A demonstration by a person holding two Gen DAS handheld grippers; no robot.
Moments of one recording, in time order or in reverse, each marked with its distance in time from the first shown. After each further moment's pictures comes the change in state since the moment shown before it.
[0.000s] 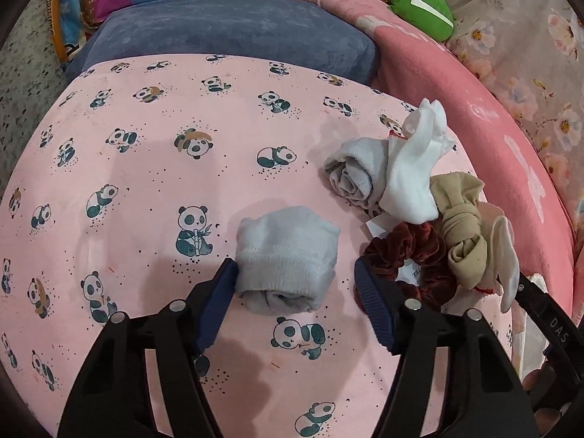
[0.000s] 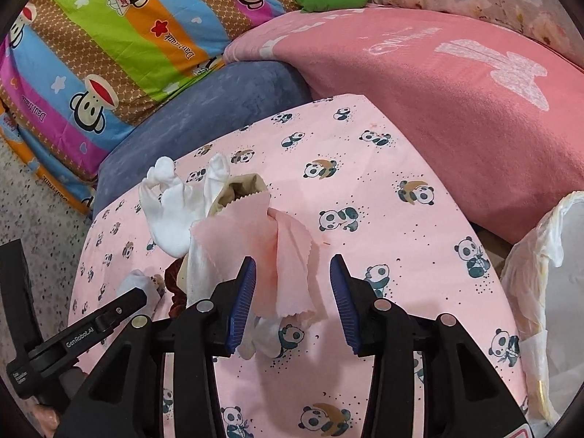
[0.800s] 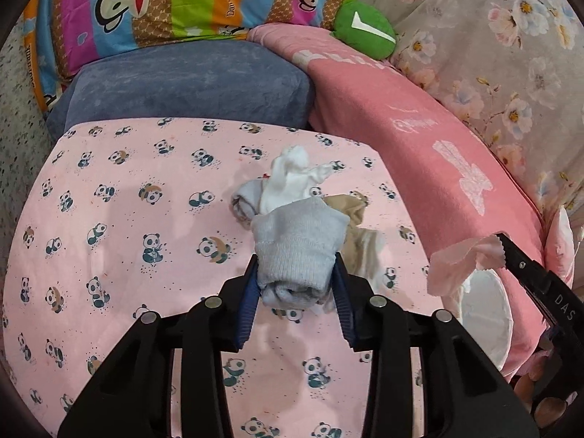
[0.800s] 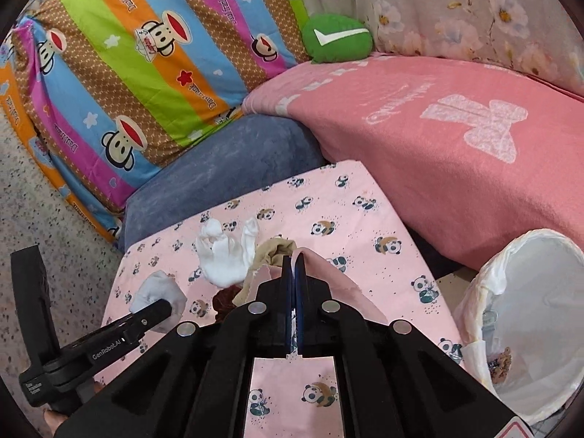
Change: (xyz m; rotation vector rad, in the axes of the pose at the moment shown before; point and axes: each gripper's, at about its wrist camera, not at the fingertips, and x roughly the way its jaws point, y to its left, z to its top) left arm -0.083 -0.075 -0.004 0.115 -0.116 -0.102; right arm -0.124 -0.008 0.014 -0.002 -0.226 0.053
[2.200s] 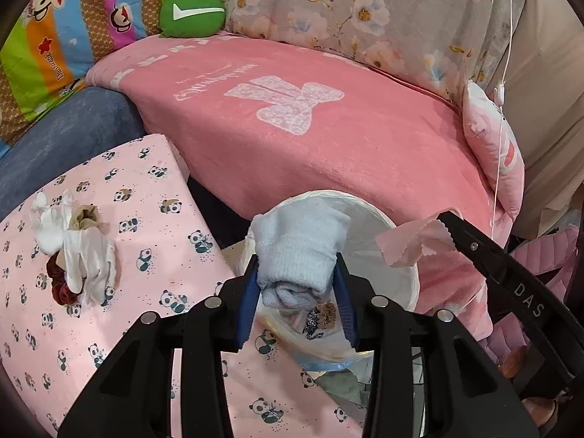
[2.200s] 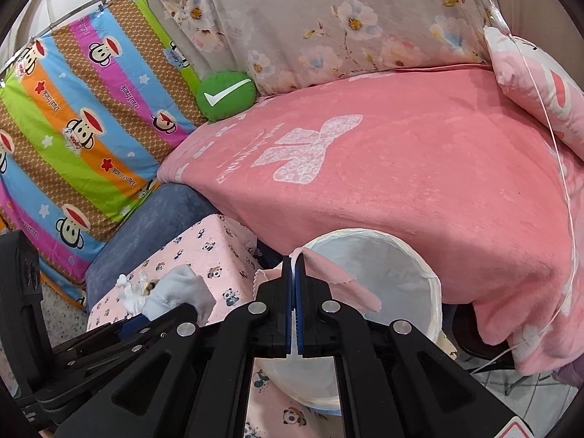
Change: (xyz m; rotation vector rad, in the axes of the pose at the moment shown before) left arm 0.019 -0.266 -0.073 0.423 0.094 -0.200; right arm -0.150 -0.217 -0.021 0.251 -0.121 -0.199
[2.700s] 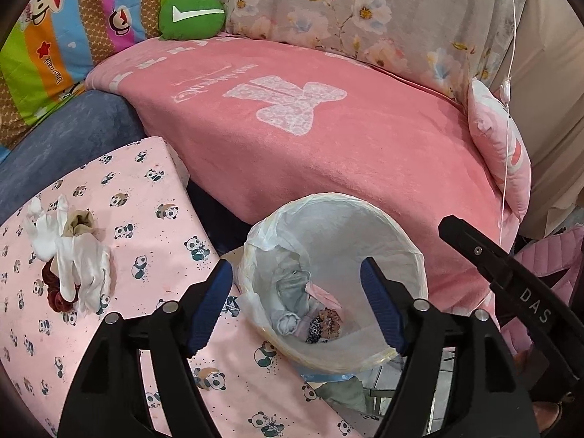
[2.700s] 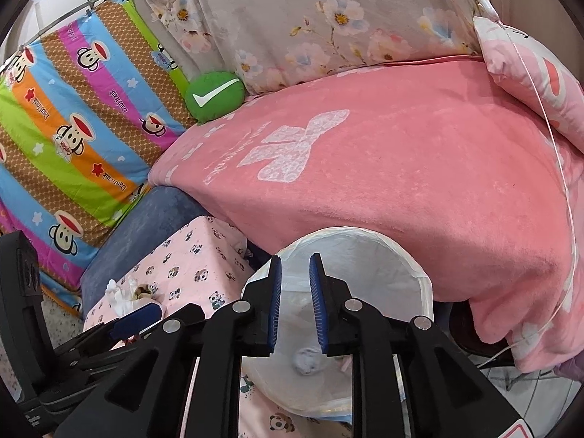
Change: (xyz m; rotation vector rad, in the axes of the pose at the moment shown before) left arm 0.011 -0.005 0.002 0.000 -0.013 0.034; right arm 0.011 -0.011 -0.001 0.017 0.006 -0.018
